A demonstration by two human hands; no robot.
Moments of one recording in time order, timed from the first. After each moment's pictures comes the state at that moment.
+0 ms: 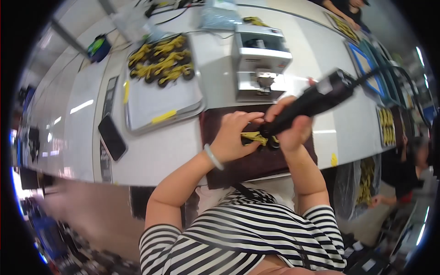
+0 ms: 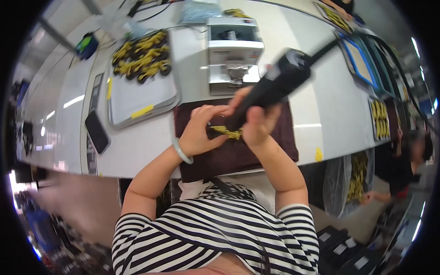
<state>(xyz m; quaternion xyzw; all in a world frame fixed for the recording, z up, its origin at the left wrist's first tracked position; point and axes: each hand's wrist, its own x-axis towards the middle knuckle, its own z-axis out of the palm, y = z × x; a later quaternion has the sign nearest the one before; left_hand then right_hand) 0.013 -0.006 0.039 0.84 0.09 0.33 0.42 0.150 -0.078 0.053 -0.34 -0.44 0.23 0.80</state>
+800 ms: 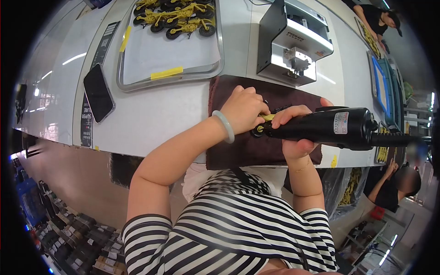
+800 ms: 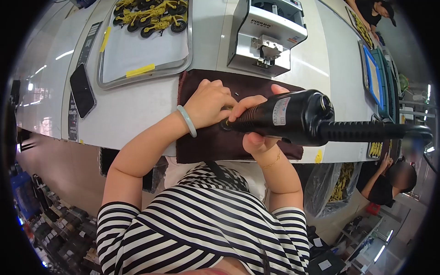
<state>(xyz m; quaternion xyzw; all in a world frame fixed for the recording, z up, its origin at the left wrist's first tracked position) 0.009 0.012 -0.010 0.93 0.14 0.16 0.31 0.112 -0.089 0.035 -0.42 -0.52 0.19 0.72</state>
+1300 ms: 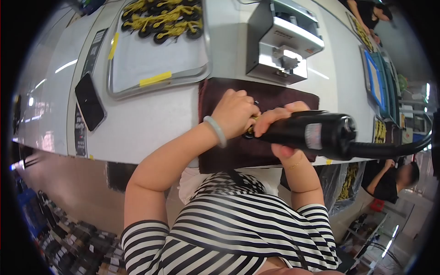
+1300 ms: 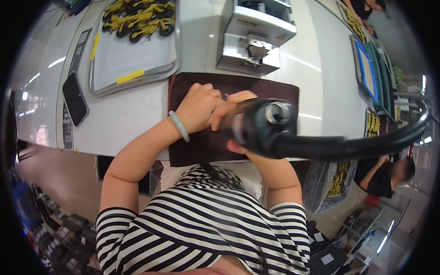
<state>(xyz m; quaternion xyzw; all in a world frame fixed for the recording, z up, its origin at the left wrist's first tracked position) 0.012 0.009 -0.011 0.93 0.13 0.18 0.29 0.119 -0.089 0.037 -0.38 -0.58 0.34 0.63</state>
